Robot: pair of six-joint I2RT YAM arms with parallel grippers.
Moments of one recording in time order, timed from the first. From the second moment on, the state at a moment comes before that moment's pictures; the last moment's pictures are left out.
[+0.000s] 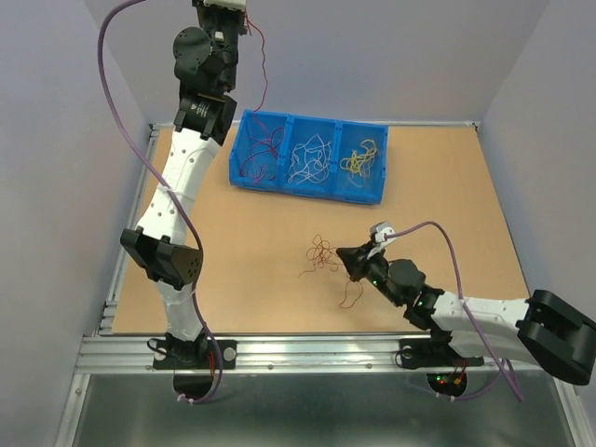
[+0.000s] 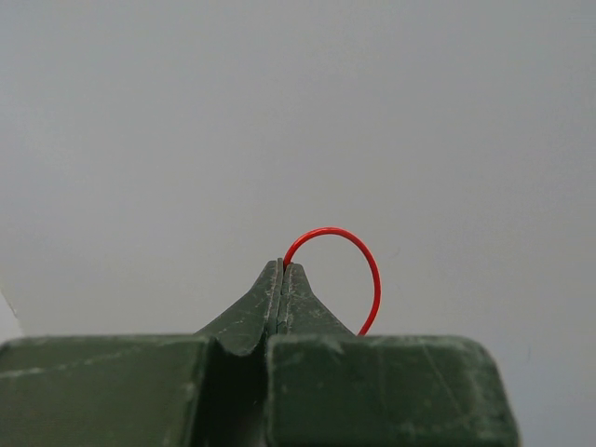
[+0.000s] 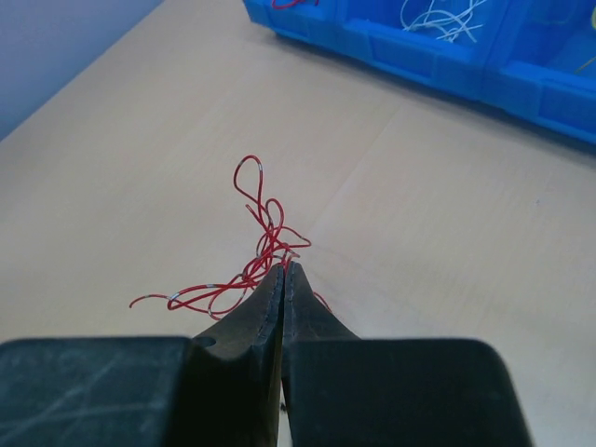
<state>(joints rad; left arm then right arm) -0.39 1.85 2.28 0.20 -0.24 0.38 0.95 1.11 0.21 0.81 0.29 0.30</state>
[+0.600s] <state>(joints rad) -0.38 1.78 1.54 0.21 -0.28 0.30 0.95 0.67 0.14 0.58 0.33 0.35</state>
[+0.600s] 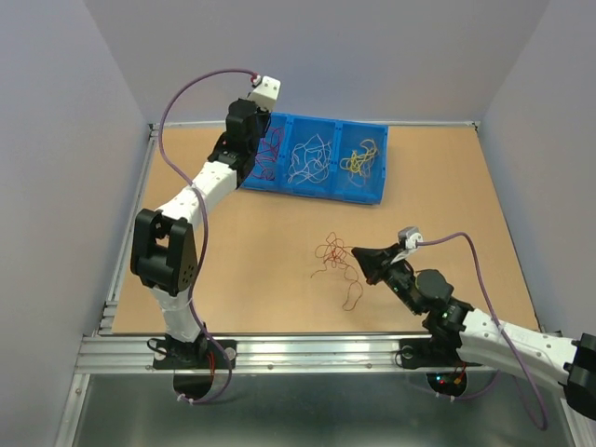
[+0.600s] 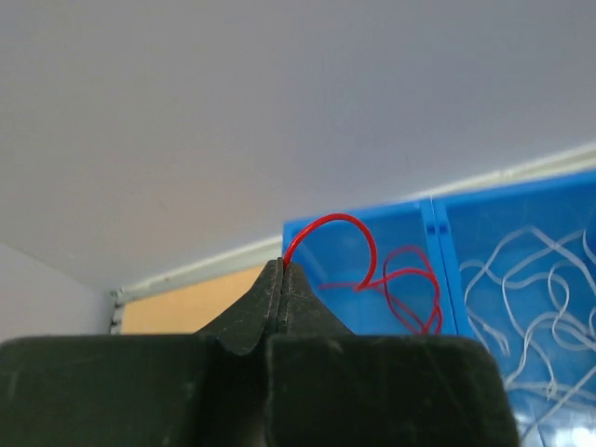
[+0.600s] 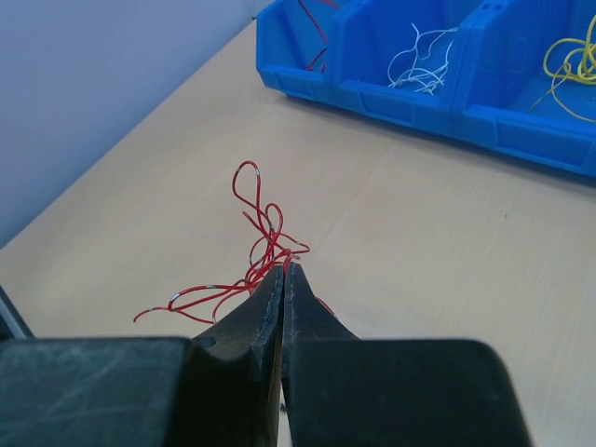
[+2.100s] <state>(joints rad) -0.78 1.55 0.96 0.05 0.66 0.55 0.95 0.67 0.13 0.51 0.30 0.37</state>
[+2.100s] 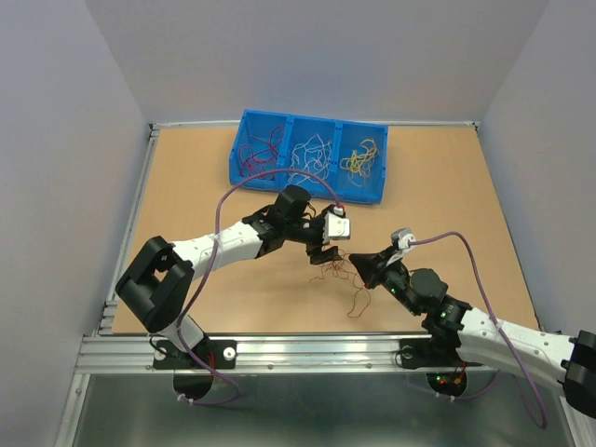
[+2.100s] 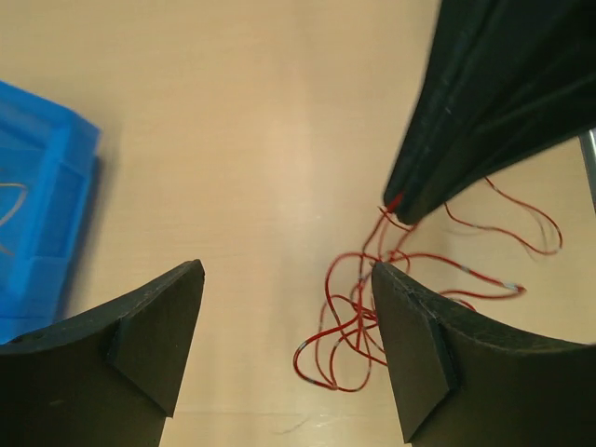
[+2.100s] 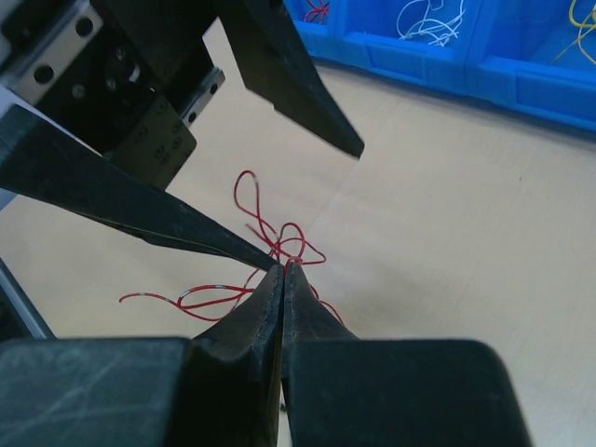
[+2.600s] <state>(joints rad) -0.78 1.61 1.02 -0.09 0.72 0.69 0.95 0.65 0.10 0.52 0.29 0.38</state>
